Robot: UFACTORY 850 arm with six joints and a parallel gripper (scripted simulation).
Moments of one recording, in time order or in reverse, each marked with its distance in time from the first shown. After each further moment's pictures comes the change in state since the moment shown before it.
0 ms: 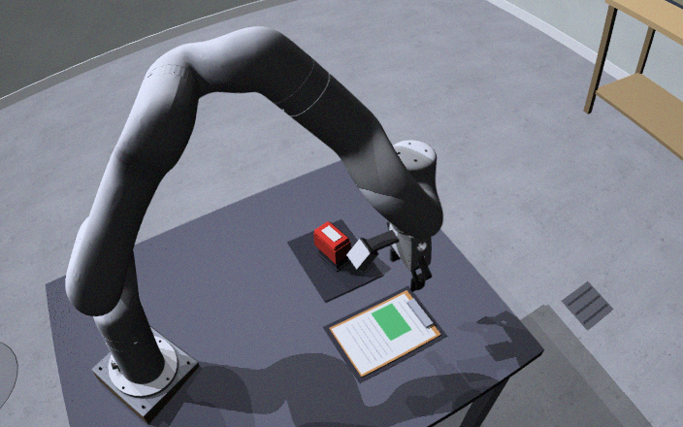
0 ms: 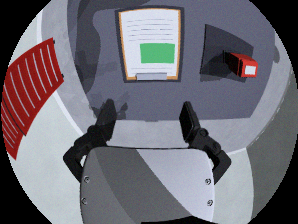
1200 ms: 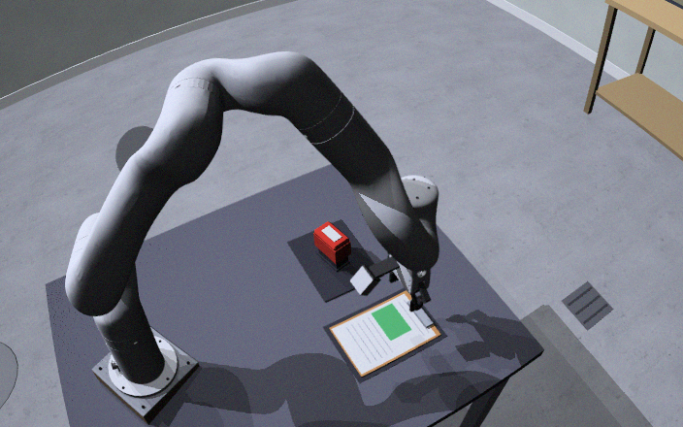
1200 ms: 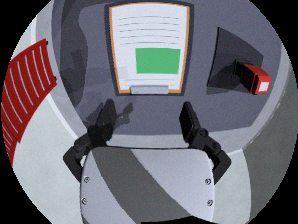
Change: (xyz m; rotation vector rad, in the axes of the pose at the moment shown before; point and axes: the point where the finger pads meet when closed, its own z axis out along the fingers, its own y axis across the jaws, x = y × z) arm 0.000 -0.001 0.074 -0.036 0.005 -0.033
